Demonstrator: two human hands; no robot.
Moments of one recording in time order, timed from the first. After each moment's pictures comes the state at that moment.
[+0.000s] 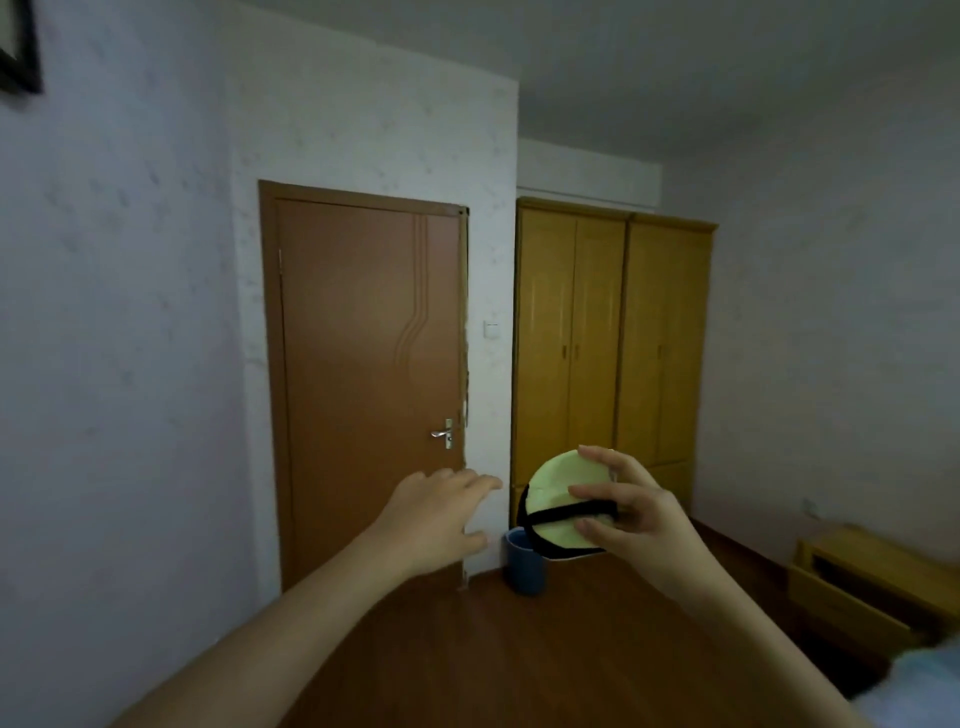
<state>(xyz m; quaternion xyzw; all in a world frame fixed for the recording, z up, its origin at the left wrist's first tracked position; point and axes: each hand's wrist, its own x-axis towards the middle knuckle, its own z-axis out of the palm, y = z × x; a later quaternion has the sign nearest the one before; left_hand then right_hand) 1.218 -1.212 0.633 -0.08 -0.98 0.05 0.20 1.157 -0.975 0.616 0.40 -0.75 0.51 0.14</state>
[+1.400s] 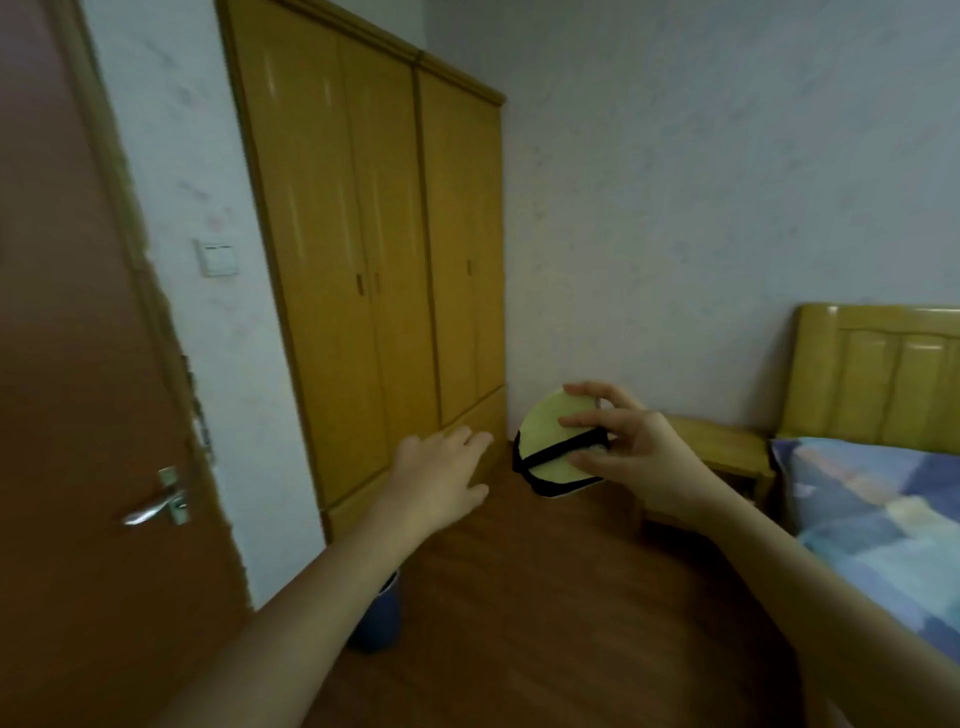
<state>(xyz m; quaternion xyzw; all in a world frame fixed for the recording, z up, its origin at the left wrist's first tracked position) 0.404 -1.375 0.567 -0.33 -0.92 0.02 0.20 0.482 -1.149 0.576 0.16 -0.85 0.45 0.22</state>
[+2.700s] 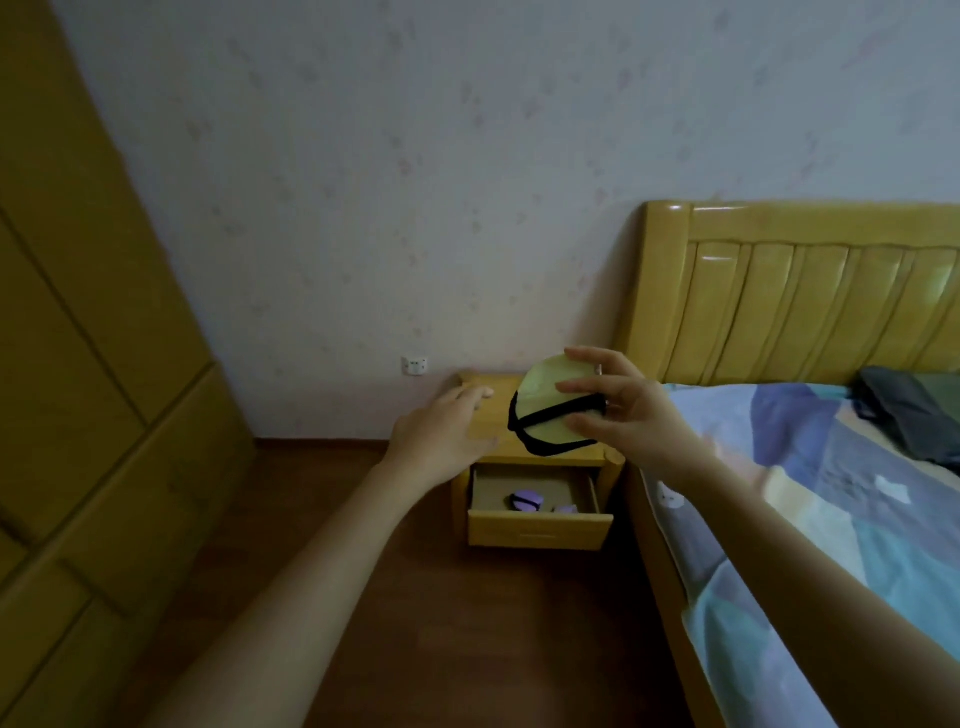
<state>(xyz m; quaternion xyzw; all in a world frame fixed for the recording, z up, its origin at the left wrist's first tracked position) -0.271 -0.658 0.435 -0.50 -0.84 -0.18 -0.05 -0.090 -0.513 0.462 -0.12 -0.85 0.44 0.25</state>
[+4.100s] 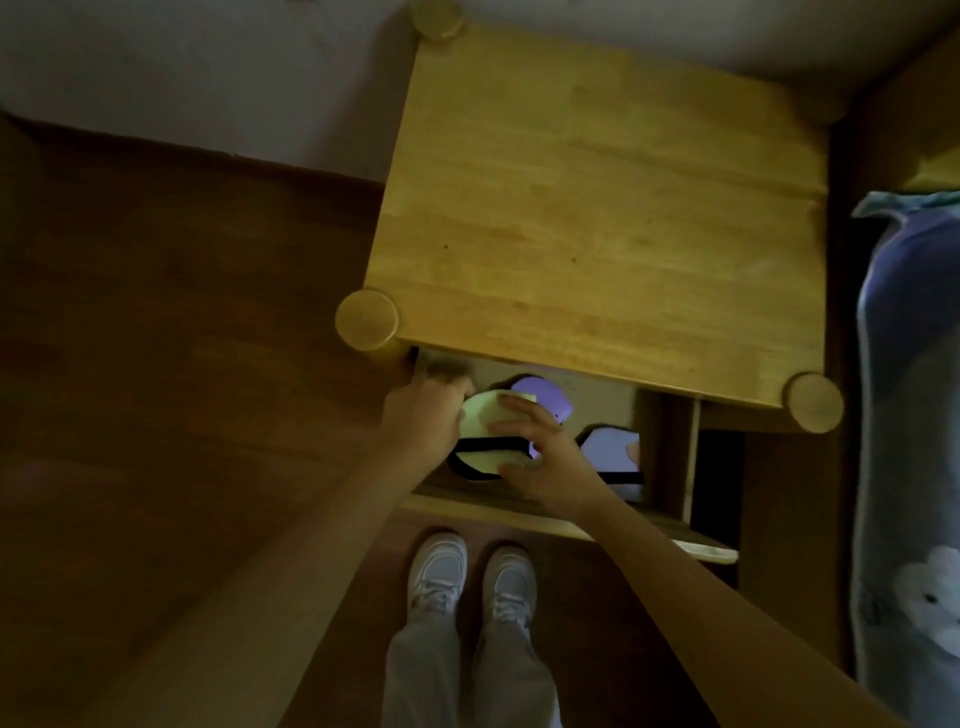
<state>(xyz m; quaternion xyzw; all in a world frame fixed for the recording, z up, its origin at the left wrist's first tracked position) -0.501 -0.293 -0.155 -0.39 -0.87 -0.03 -0.31 -0.355 -0.191 -0.176 -0.27 -0.78 0.55 -0.13</state>
